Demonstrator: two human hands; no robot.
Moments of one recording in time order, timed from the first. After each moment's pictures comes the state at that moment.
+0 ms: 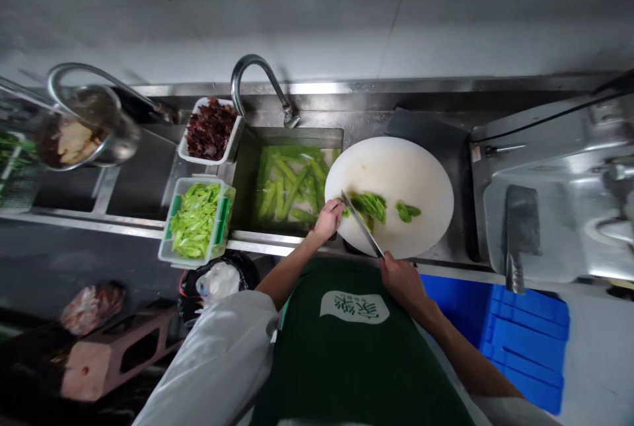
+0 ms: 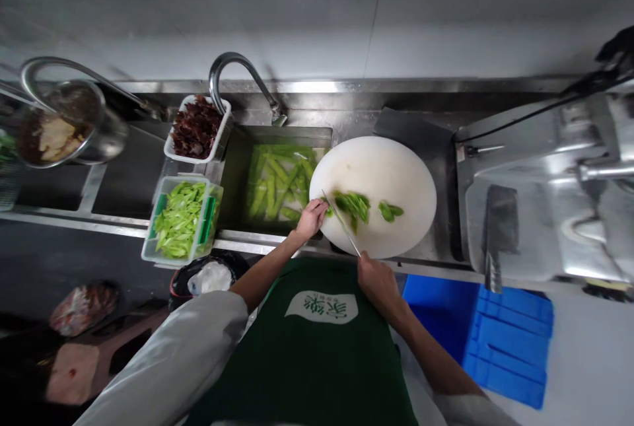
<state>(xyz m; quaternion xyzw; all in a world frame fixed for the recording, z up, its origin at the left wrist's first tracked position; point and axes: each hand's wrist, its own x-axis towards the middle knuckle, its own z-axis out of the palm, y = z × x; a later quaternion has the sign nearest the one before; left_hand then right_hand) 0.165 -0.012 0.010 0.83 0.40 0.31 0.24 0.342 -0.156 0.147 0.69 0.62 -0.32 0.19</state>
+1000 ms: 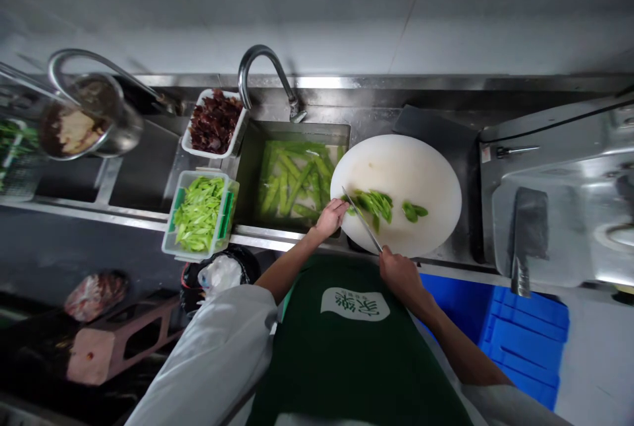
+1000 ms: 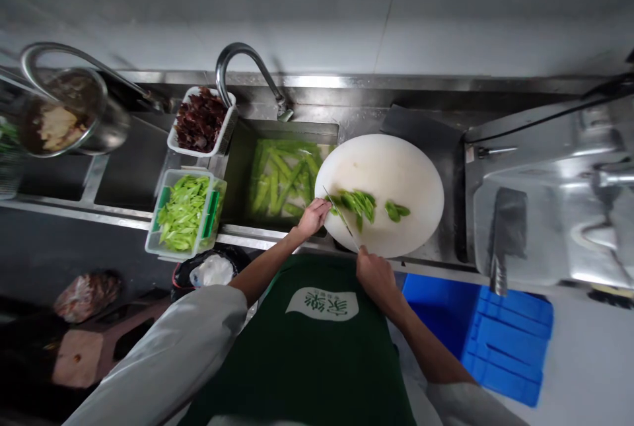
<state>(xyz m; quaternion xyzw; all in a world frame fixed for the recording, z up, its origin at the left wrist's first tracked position) 0.152 -0.010 0.008 0.85 0.36 0.27 0.27 0.328 -0.142 0.157 0.69 0.62 -0.31 0.23</state>
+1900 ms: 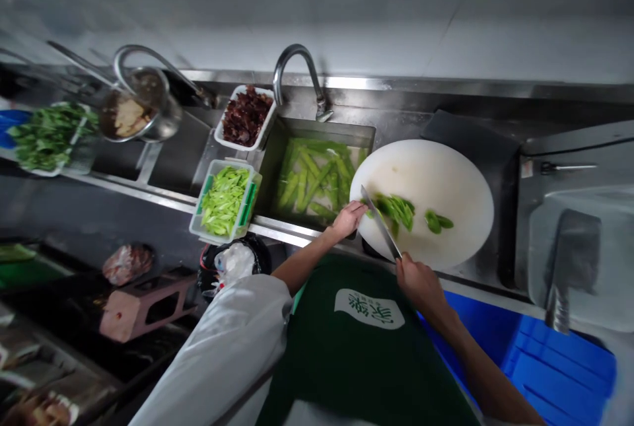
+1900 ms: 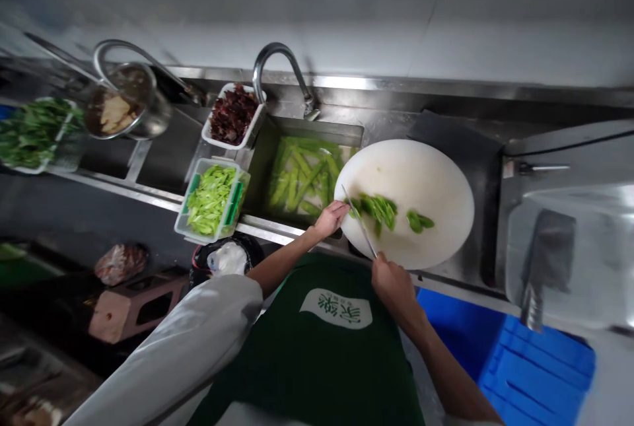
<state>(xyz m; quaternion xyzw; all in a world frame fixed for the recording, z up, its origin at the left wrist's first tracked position) 0.151 -0.015 0.005 0.84 0.37 0.26 0.28 0.327 -0.135 0.157 0.69 0.62 -0.30 0.23</state>
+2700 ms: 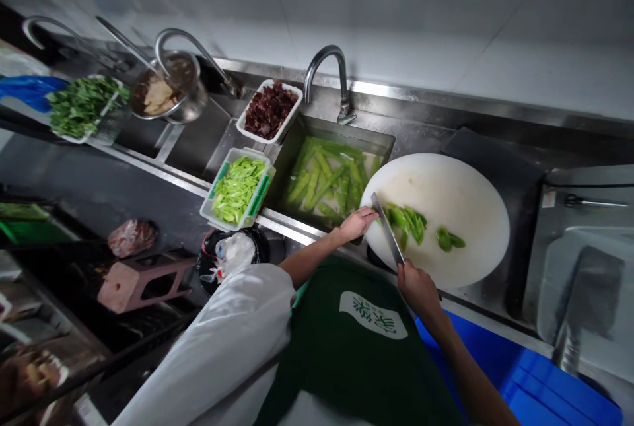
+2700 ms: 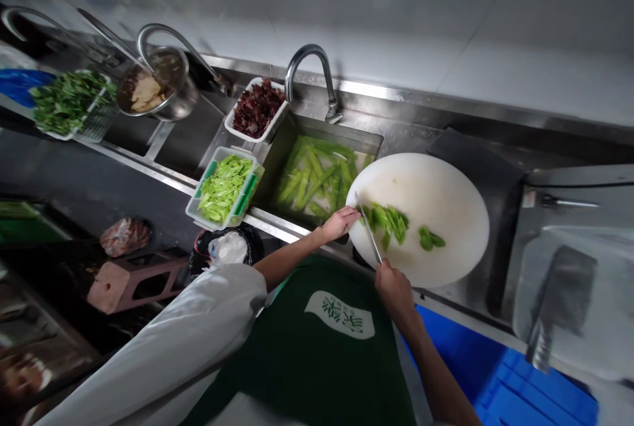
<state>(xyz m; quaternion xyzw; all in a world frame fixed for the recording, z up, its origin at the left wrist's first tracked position) 0.149 -0.013 0.005 0.86 0.36 0.23 0.28 0.329 -0.135 0.148 0.68 0.63 -0.29 0.23</state>
